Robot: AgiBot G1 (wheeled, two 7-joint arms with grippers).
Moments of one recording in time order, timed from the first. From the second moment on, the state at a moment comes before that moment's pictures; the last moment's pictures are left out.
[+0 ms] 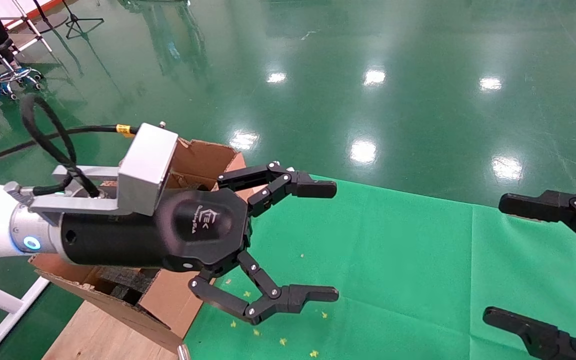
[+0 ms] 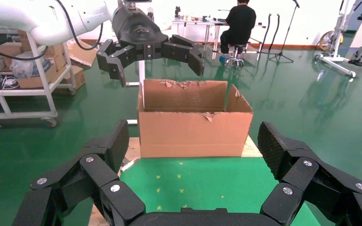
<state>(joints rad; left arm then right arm) -1.07 0.61 0.28 -1.28 0.73 1.50 -0.19 1.08 -0.59 -0.33 1.26 -0.69 -1.47 0.15</state>
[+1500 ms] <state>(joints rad) -1.08 0.61 0.28 -1.28 0.73 1.49 -0.19 1.08 -0.59 -0.33 1.26 -0.69 -1.47 0.15</state>
